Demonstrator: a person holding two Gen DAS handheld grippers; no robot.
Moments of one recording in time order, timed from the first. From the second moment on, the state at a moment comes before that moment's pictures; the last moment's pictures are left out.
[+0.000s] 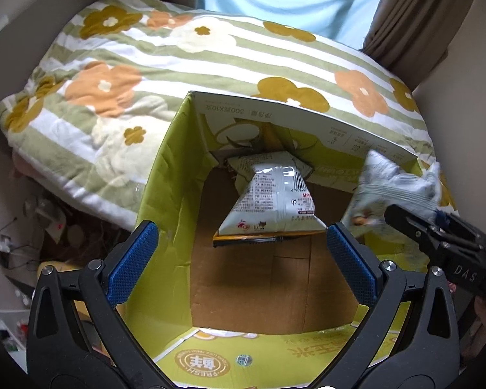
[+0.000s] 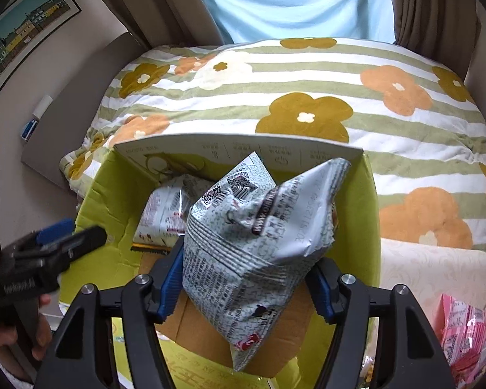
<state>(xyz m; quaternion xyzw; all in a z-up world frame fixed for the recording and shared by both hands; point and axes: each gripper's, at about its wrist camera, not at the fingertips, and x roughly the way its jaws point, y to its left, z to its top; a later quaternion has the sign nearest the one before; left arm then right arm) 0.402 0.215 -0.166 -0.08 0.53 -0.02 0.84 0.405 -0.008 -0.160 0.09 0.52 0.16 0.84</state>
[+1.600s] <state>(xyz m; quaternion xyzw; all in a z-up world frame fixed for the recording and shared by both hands) 0.211 0.009 -0.075 0.01 0.47 -0.15 0.87 0.193 -0.183 -0.031 0.06 0.42 0.05 0.90</state>
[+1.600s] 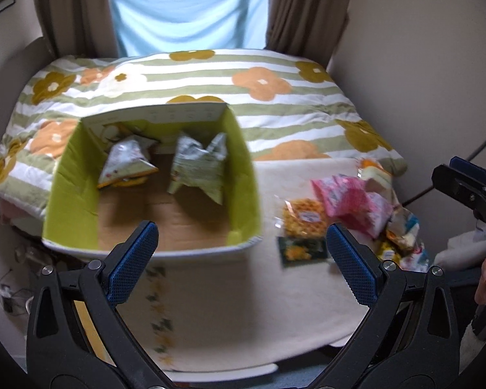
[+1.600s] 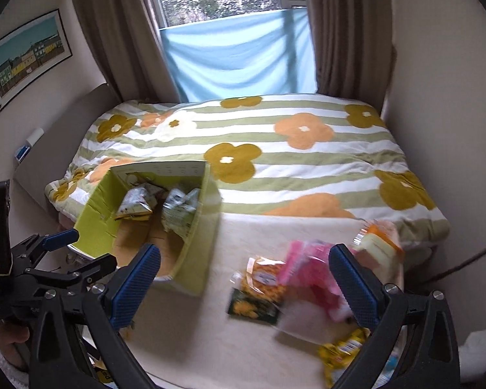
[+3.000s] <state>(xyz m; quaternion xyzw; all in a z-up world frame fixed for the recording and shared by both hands) 0.037 -0.323 -0.233 0.27 0.40 -0.41 0.78 0.132 -0.417 -0.185 0.16 0.49 0.04 0.85</state>
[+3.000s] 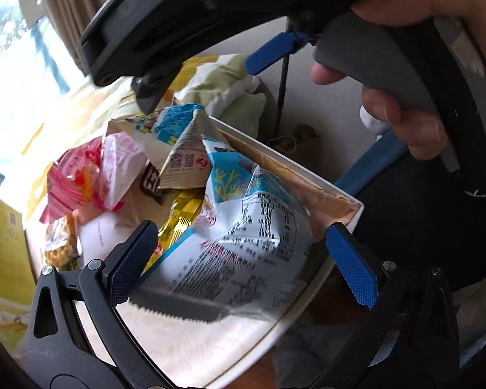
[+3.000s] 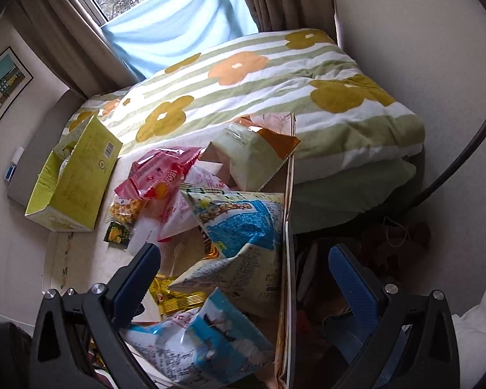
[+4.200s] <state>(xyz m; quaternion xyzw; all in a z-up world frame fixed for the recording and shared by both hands) 0.053 -0.257 -0.208 0.23 0.42 -0.40 0.78 0.169 -0.407 -0.227 0.19 0.53 0.08 0.82</state>
